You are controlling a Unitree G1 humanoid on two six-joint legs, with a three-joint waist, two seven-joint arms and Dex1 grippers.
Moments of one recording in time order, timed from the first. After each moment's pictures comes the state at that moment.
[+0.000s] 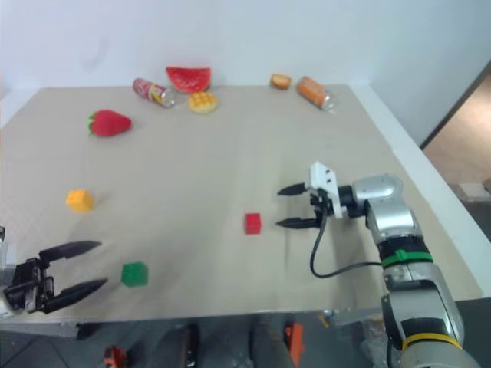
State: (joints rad) left arm 0.31 0.70 0.51 -0.25 -0.70 0.15 -1.27; right arm -0.70 -0.67 0.12 0.48 0.20 0.02 1.48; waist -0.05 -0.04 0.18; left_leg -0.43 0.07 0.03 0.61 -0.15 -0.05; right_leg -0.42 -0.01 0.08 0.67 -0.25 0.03
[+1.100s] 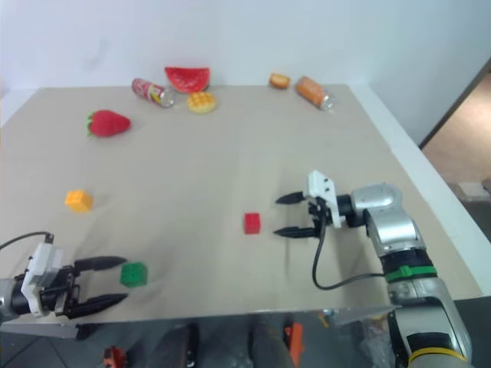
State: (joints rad) left arm 0.21 0.76 0.30 -0.10 -0.59 0.12 -1.41; right arm -0.61 -0.69 0.12 0.34 0.24 0.11 1.45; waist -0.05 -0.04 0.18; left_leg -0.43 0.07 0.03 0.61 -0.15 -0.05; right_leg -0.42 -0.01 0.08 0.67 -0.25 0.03
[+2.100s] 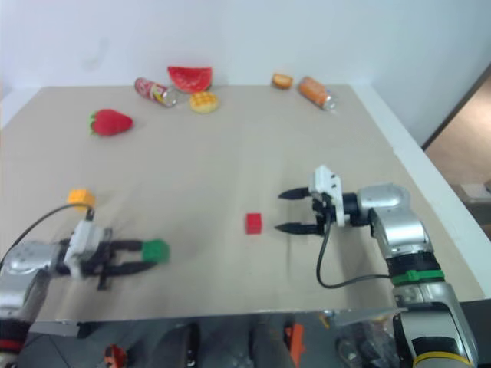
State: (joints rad) left arm -0.29 0.64 0.05 0.20 -0.44 -0.10 -1.49; right arm -0.60 -0.73 0.04 0.24 0.35 0.20 1.42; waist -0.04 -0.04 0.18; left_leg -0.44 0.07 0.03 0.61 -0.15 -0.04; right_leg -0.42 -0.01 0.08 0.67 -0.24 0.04
